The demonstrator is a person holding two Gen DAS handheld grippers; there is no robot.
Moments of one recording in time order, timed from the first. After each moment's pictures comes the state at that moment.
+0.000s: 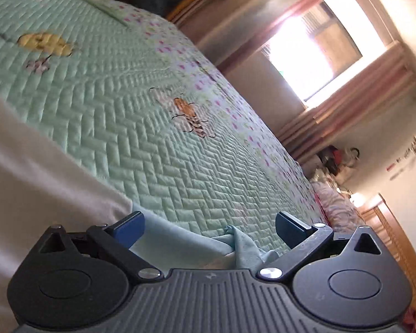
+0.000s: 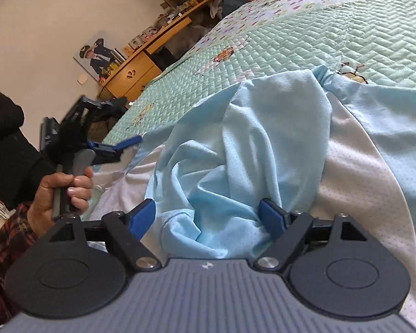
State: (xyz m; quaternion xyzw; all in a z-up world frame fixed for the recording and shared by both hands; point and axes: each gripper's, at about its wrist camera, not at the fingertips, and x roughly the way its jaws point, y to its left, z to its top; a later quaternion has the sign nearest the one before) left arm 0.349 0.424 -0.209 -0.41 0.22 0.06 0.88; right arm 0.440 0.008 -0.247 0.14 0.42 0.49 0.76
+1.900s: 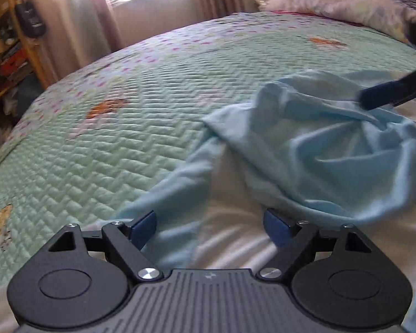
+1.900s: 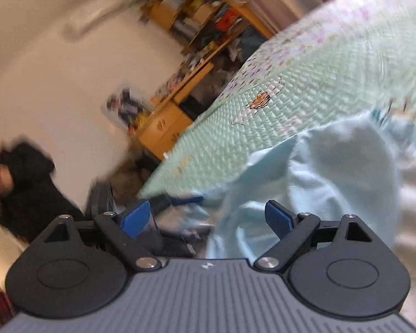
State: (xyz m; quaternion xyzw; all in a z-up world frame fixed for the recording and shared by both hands) left arm 0.370 0.309 -0.222 0.14 0.38 -0.05 0.91; right arm 0.448 0.042 -0.225 0.30 0.36 0.51 0.72
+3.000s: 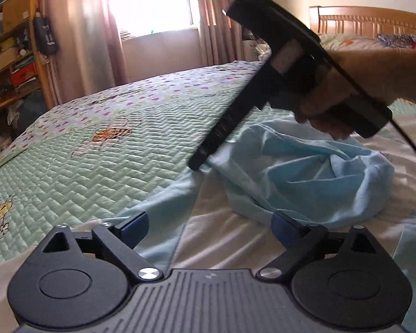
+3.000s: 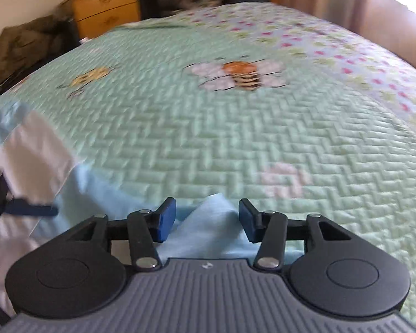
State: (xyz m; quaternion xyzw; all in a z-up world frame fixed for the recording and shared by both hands) left arm 0.324 0.318 -0.213 0.09 0.28 -0.05 0.95; right arm 0.527 0.246 -0.195 -0.19 0.38 0.41 0.80
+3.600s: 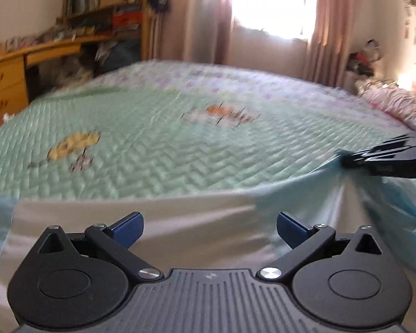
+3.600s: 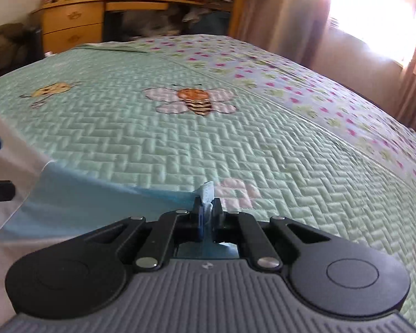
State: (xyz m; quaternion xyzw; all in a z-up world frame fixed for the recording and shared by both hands) left arm 0.328 0.422 -0.214 -0.08 0.30 0.13 0.94; right arm 0.508 0.229 -0.197 -0.18 0.29 0.31 0.88
